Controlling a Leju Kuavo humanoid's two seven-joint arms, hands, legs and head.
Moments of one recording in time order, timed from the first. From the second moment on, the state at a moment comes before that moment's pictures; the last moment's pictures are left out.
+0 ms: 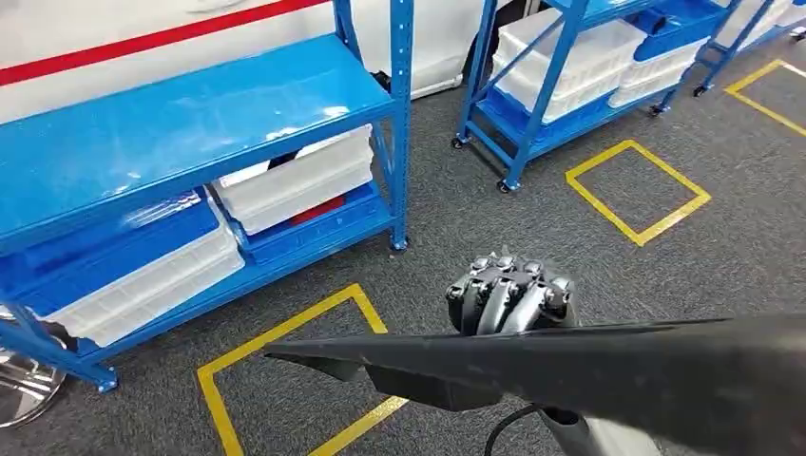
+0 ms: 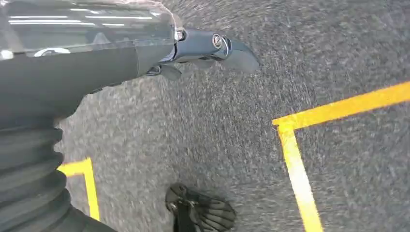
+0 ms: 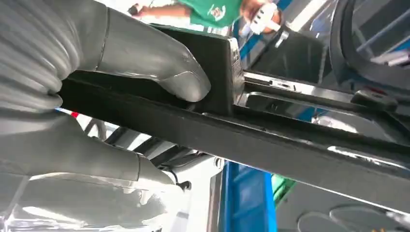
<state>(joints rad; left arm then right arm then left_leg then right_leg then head) -0.09 0.01 1.29 -0.23 -1.03 0.03 -0.33 -0.27 -0.13 0.47 -1.99 -0.15 0.39 -0.68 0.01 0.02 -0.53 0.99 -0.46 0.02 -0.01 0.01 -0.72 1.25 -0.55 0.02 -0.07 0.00</state>
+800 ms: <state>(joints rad) -0.09 -0.04 1.26 -0.23 -1.06 0.06 -0.25 -0.21 -0.21 0.52 -1.92 0.00 0.37 -0.68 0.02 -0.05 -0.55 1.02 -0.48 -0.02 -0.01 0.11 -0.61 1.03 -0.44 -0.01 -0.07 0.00</state>
